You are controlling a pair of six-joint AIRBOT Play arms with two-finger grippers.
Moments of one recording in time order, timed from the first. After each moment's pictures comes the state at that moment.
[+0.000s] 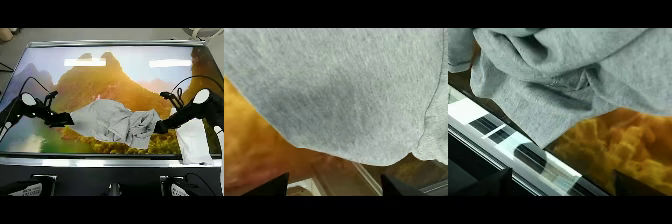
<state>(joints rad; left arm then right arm) -0.03 -1.34 0.96 1.09 -1.24 -1.44 -0.09 -1.23 0.98 -1.16 1.50 0.96</state>
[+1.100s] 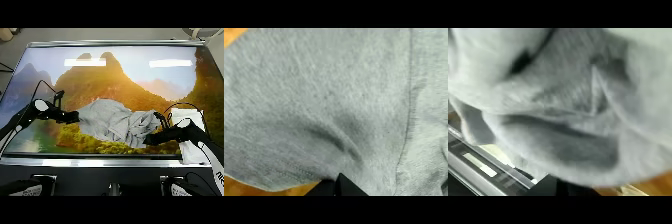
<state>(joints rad) -0.14 -1.35 0.92 1.02 -0.96 -1.49 -0.09 -1.28 0.56 -0.84 1.11 0.90</state>
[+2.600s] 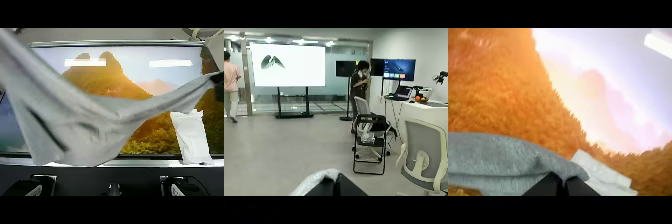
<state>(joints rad) -0.14 -0.99 1.75 1.28 -0.56 -1.40 -0.09 -0.99 1.72 -1.36 1.58 1.01</state>
